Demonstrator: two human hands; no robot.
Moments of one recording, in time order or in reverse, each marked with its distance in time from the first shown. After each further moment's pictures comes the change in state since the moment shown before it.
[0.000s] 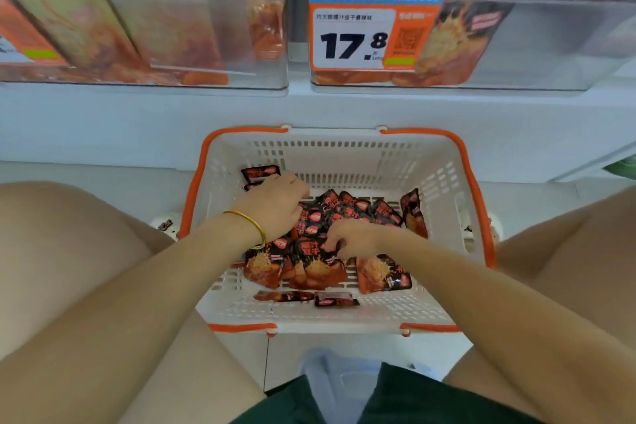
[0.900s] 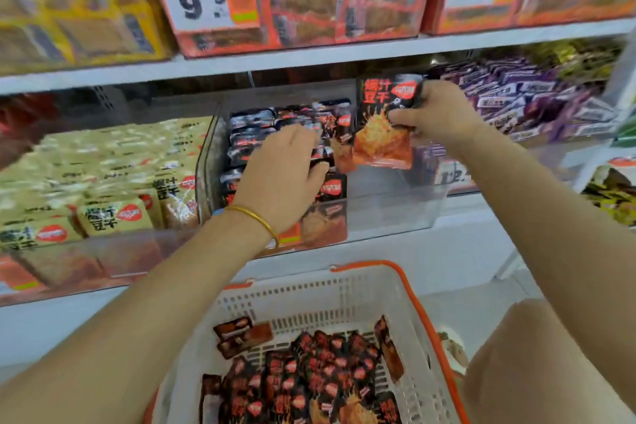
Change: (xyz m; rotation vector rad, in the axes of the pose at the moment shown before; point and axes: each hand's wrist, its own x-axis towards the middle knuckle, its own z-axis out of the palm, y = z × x) left_hand 0.024 0.153 -0.231 0.039 0.787 0.229; right_hand -0.294 -0.031 -0.277 0.473 1.418 0.012
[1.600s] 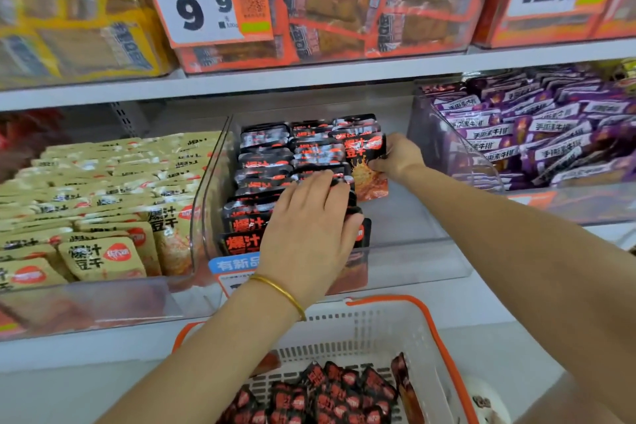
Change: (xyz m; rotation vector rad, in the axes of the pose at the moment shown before) left_hand 0.008 -0.008 0.048 0.200 0.040 0.002; right_hand 0.115 0.071 0.104 -0.316 -0.056 0.139
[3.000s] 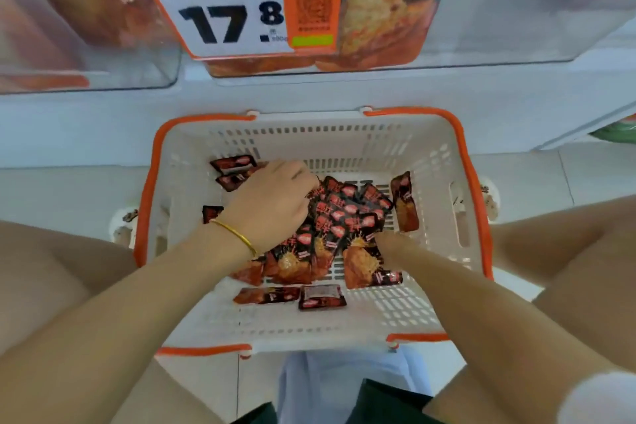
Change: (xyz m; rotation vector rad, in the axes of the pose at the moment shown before) left_hand -0.183 -0.031 0.137 -0.299 -0.621 0.031; right_hand -0.286 0.279 0.230 -0.921 -1.187 -0.136
